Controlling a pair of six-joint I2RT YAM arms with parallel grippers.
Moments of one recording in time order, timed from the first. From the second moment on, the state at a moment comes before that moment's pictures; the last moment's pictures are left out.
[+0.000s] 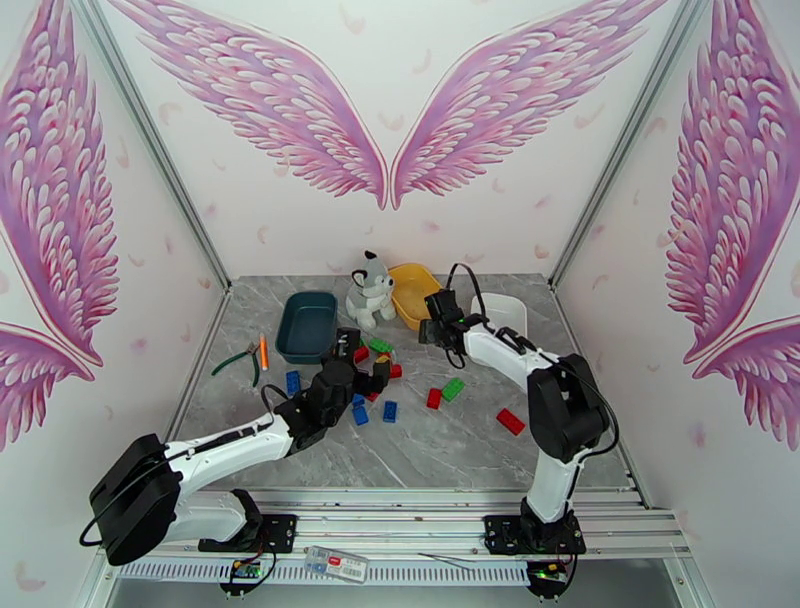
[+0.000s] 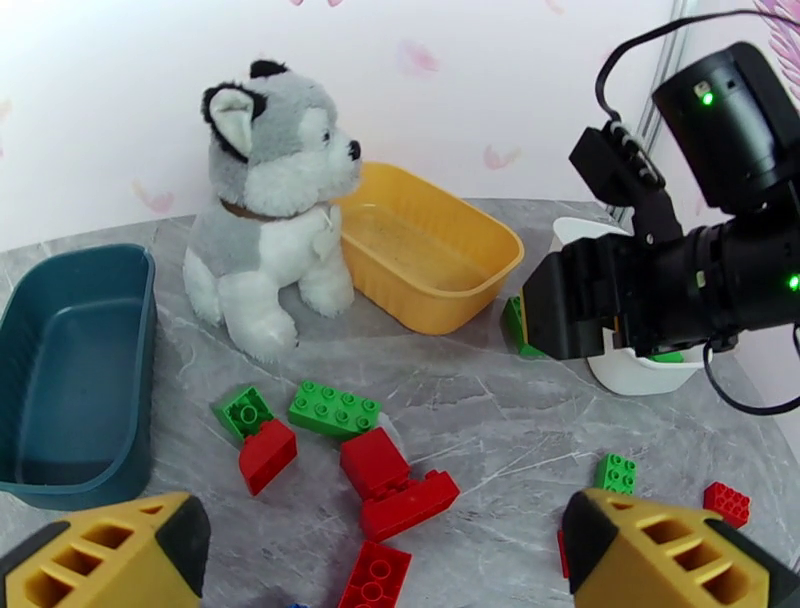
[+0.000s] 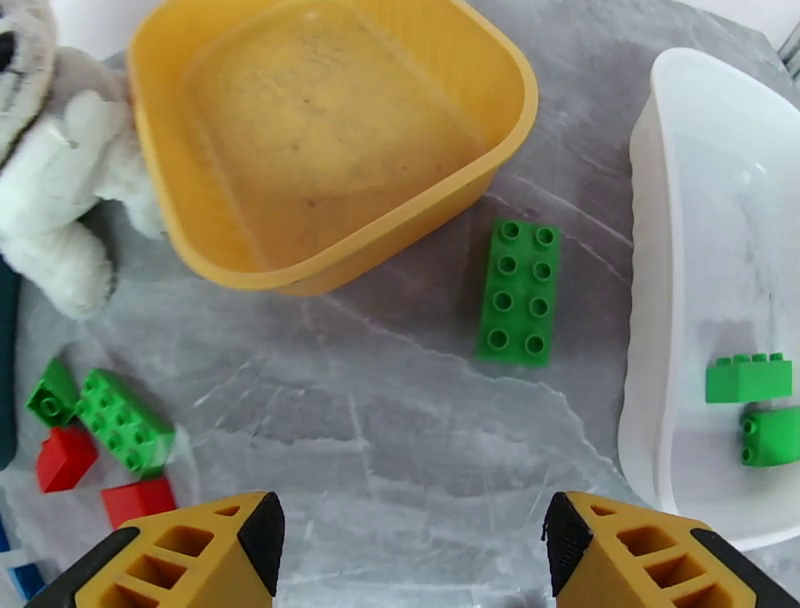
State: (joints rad) left arm -0.81 1.31 0.68 0.29 -0.43 -0.36; right arm 0.43 1.92 1.43 -0.49 0.29 0.44
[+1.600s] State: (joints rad) left arm -0.77 1.31 0.65 0.28 -0.30 -0.43; right arm 0.30 2.23 1.65 -0.53 0.31 0.51
